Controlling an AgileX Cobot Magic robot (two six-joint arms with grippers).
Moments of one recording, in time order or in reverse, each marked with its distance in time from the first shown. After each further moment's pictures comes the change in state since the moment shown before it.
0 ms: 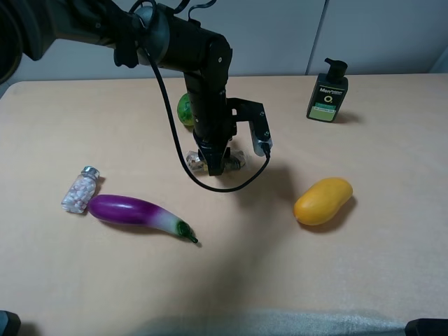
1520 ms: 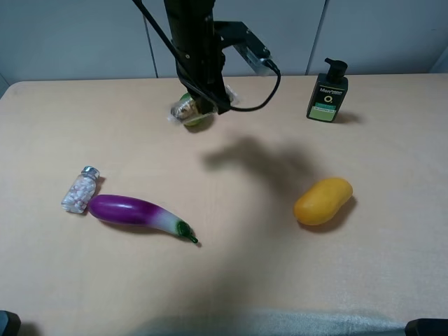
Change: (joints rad) left arm 0.049 -0.138 -0.162 0.164 0.175 -0.474; right arm 0.000 0.000 0.000 0.000 0.000 0.000
